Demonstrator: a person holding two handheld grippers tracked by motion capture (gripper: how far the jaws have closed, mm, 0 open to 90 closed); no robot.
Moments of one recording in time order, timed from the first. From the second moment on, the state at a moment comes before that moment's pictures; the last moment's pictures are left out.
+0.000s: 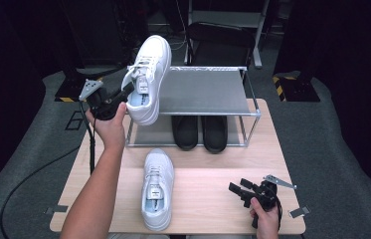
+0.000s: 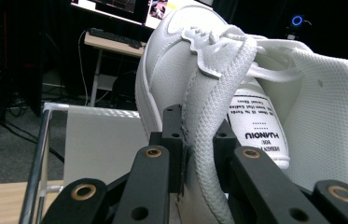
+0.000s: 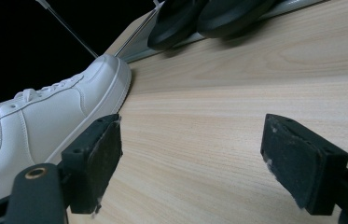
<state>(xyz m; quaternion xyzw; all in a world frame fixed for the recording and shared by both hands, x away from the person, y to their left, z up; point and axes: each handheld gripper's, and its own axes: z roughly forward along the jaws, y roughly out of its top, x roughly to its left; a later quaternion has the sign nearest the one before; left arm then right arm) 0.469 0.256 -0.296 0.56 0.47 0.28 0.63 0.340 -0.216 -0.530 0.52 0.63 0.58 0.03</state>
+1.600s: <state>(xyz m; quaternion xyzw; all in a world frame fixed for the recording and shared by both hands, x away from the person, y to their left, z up) 0.561 0.179 -0.307 0.57 0.57 0.22 0.54 0.317 -0.240 -0.533 0.55 0.59 0.58 0.04</state>
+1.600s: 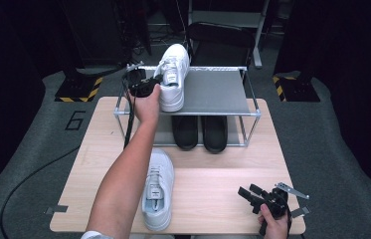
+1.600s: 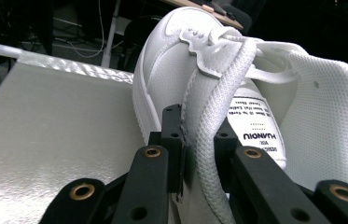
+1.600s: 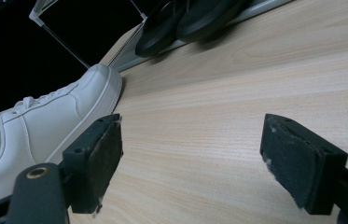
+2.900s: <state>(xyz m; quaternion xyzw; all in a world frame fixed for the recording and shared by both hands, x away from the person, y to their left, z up) 0.589 0.166 -0.318 0.61 0.58 0.19 0.51 0.318 -0.239 -0.534 0.55 0.60 0.59 0.03</state>
